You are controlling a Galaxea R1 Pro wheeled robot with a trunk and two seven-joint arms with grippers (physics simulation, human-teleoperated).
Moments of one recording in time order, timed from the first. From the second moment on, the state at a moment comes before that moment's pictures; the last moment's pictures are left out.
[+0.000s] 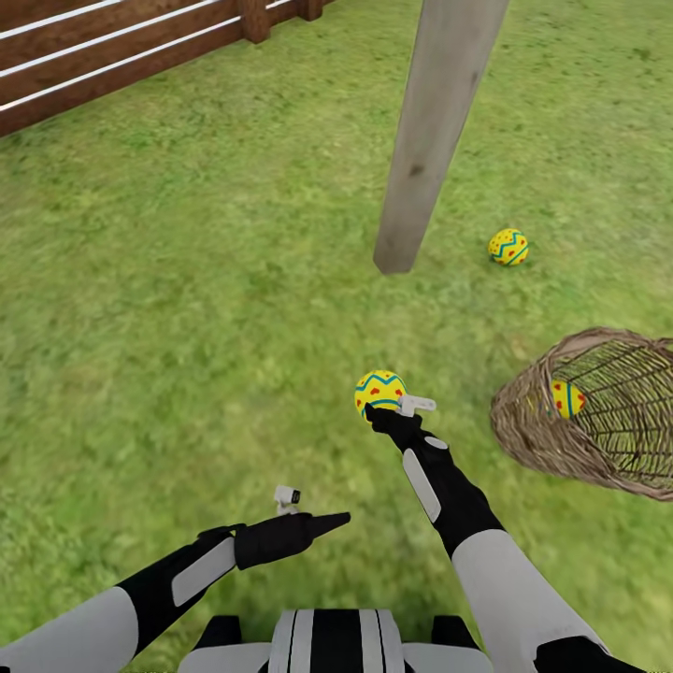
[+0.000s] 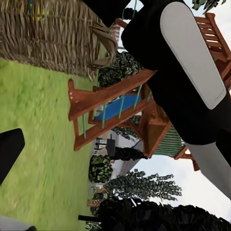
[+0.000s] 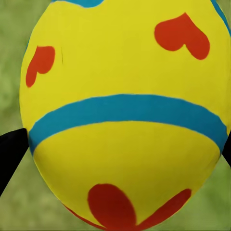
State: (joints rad) left arm -0.68 0.21 -1.02 -0.76 1.38 0.25 -1.07; right arm -0.77 0.15 0.09 -0.83 -0.24 0.21 -0.06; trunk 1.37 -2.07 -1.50
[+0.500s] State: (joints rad) left arm -0.68 0.21 -1.02 -0.72 1.38 0.23 -1.08; right arm -0.77 0.15 0.09 -0.83 -0.24 0.21 -0.06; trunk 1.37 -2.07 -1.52
